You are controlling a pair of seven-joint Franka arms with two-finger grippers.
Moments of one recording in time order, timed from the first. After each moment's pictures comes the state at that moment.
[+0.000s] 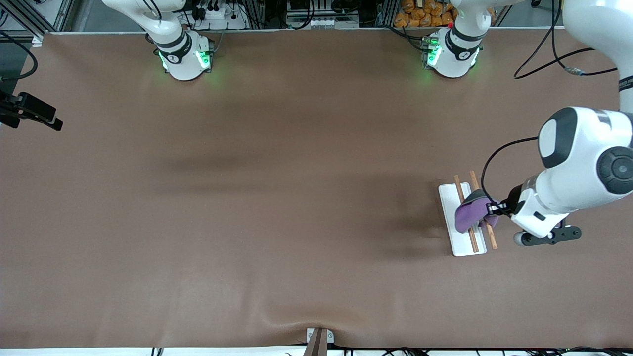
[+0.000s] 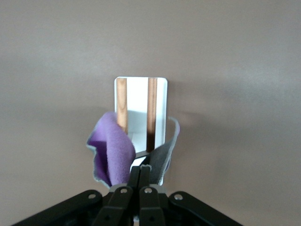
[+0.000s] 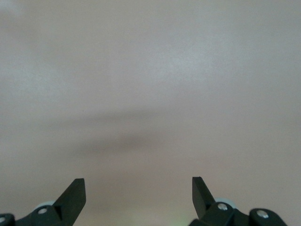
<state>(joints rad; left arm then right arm) 0.09 0.46 -0.27 -1.49 0.11 1.89 -0.30 -0.04 -0.02 -0.05 -1.54 0.02 1.49 0.00</state>
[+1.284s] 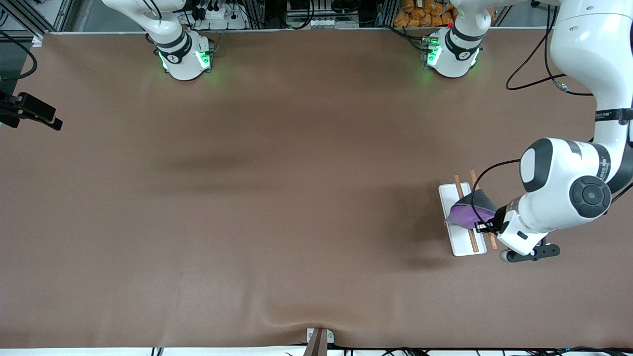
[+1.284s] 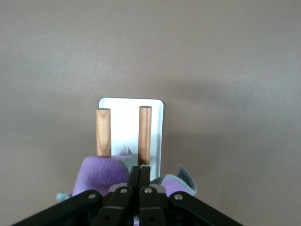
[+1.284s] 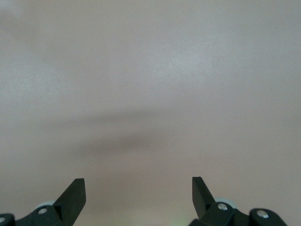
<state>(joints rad) 0.09 0.59 -0.25 -1.48 0.11 2.05 -0.30 -0.04 -0.02 -0.05 -1.54 0.02 1.49 0.00</state>
